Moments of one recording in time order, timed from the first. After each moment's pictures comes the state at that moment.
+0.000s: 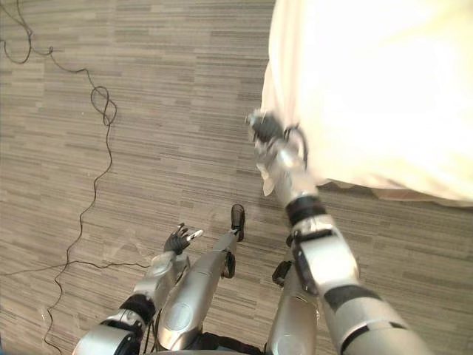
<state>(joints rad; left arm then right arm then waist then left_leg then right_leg) -0.37 -0.03 -0.03 0.92 -0.38 -0.01 0.14 -0.77 -0.13 0.17 0.85 0.57 0.06 0.05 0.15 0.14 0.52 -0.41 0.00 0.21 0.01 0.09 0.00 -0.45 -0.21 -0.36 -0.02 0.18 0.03</state>
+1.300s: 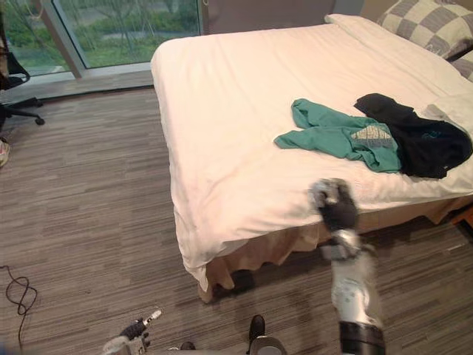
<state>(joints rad) 0.06 0.12 0.06 0.97 -0.33 0.14 0.02 -0.16 -0.25 -0.06 0.01 0.91 -0.02 0.48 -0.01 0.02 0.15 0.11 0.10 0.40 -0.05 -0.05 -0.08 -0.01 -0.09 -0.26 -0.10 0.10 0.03</state>
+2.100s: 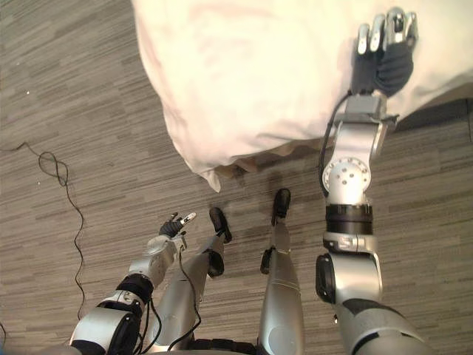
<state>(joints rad) -0.49 0.01 0.09 0.91 -0.43 0.13 0.20 -0.73 -0.33 -0.25 0.17 1.20 -0.27 0.07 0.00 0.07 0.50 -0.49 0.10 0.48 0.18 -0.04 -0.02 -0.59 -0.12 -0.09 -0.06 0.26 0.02</state>
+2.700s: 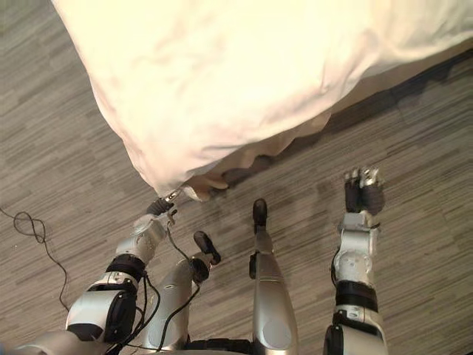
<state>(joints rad) -0.51 0.08 0.19 0.90 -0.46 0.14 0.13 -0.23 -0.22 -0.34 0.56 0.78 -0.17 0.27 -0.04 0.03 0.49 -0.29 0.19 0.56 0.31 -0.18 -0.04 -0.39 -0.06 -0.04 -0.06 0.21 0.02</state>
